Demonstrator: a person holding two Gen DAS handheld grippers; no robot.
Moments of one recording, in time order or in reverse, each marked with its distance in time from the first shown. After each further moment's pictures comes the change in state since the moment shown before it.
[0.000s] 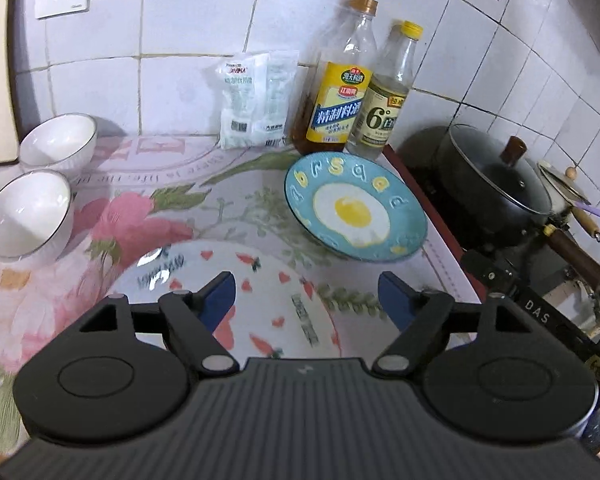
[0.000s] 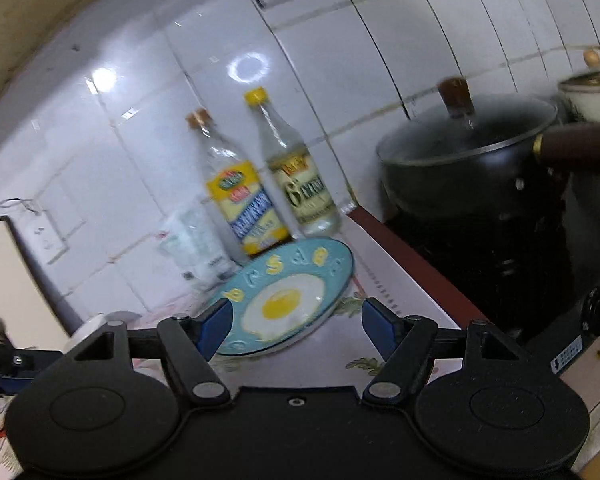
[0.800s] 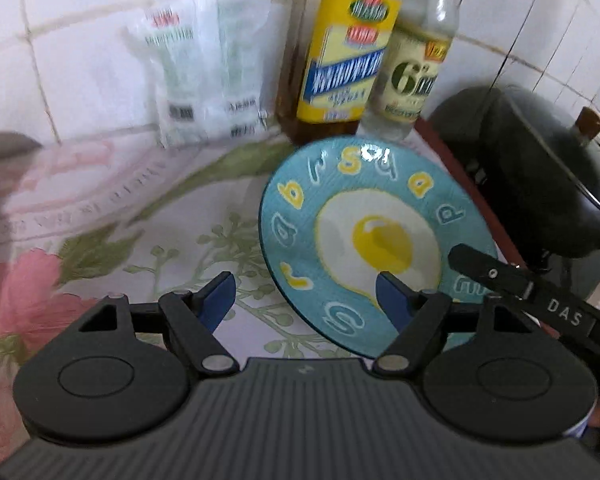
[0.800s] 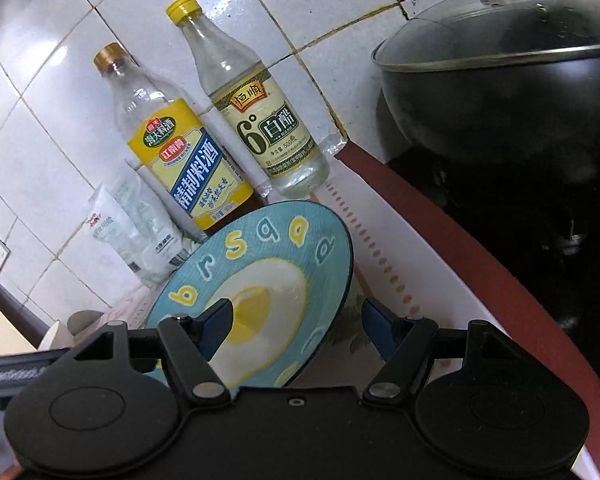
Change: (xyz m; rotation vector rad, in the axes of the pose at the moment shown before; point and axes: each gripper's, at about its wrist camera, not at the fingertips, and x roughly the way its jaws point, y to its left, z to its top) left arm 0.168 -0.002 0.060 0.052 0.186 -0.004; right arm 0.130 -0.021 0.022 0.096 0.190 -0.010
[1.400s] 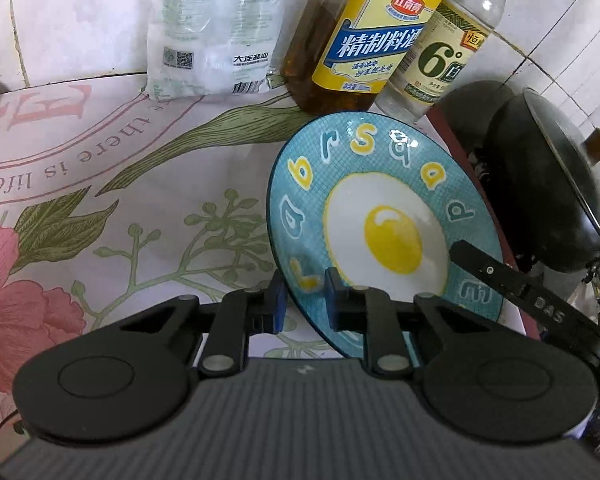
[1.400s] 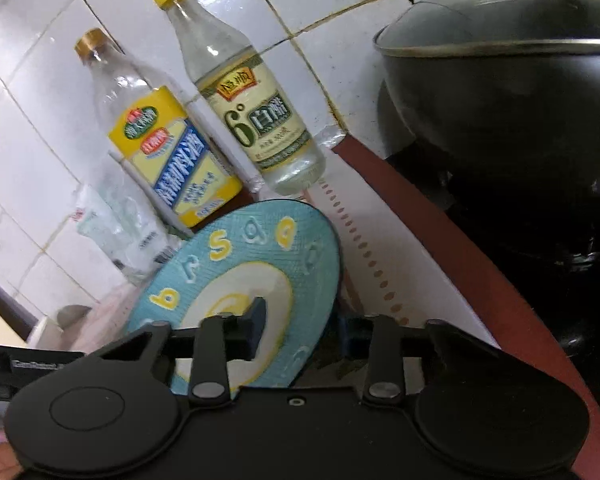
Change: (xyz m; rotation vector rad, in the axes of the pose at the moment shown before) left arm 0.027 0.022 0.012 -0.109 0.083 -0.083; right arm 0.024 -0.008 0.008 -0.023 0.033 -0.026
